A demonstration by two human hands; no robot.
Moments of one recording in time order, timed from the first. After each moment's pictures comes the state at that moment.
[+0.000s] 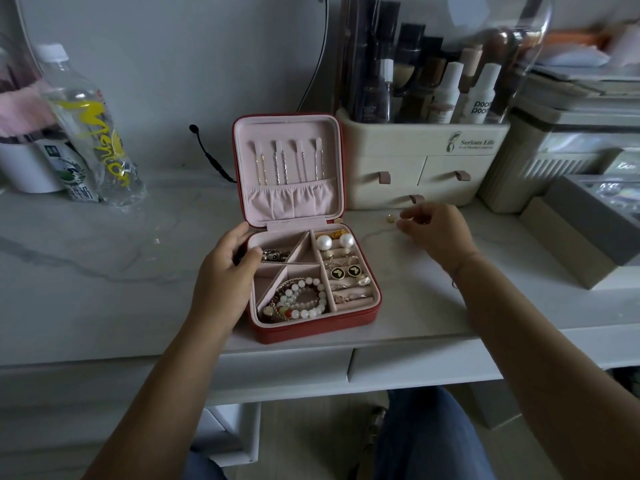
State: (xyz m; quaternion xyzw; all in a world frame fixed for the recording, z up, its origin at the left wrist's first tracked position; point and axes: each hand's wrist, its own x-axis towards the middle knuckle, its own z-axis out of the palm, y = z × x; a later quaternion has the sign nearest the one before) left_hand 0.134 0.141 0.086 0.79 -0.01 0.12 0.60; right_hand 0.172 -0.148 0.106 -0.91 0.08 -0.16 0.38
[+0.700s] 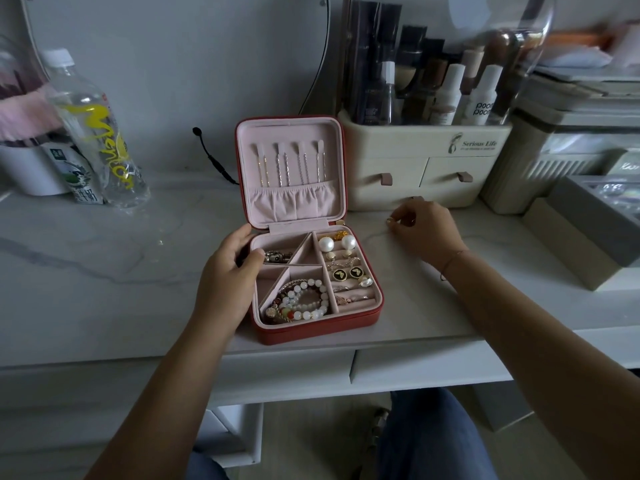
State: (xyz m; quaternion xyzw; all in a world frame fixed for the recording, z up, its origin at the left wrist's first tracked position) left_hand 0.134 0.140 0.087 0.79 -0.01 0.13 0.60; right_hand 0.190 -0.145 0.098 -0.95 0.03 -0.18 0.27
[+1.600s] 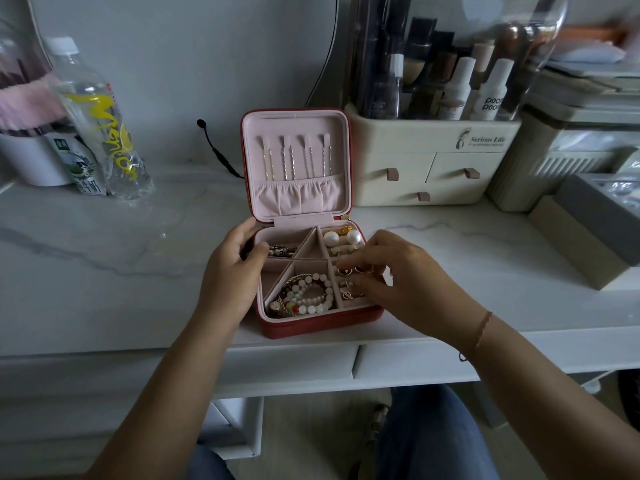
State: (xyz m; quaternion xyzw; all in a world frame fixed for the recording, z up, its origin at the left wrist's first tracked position) left_hand 0.139 0.143 0.081 0.79 -0.02 0.12 0.60; right_hand 0.086 -0.075 0.130 -0.93 -0.18 -0.09 0.30
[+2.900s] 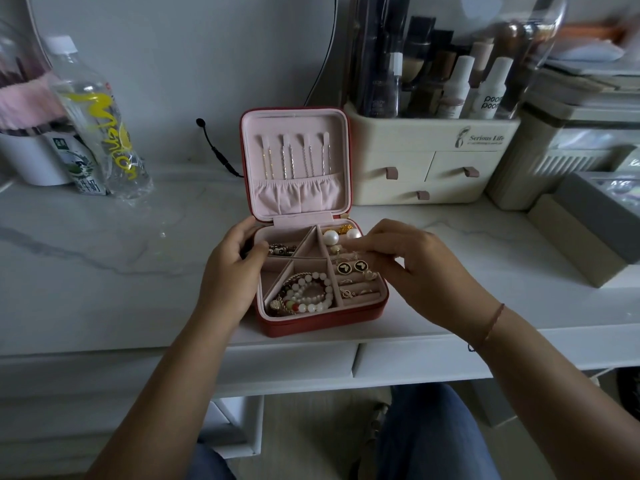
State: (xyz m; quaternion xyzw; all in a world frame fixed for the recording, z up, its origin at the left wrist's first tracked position) left_hand 0.140 0.146 0.076 0.78 -0.03 0.11 0.62; right_hand 0.090 -0.085 0.136 -0.91 -0.23 -0.16 0.32
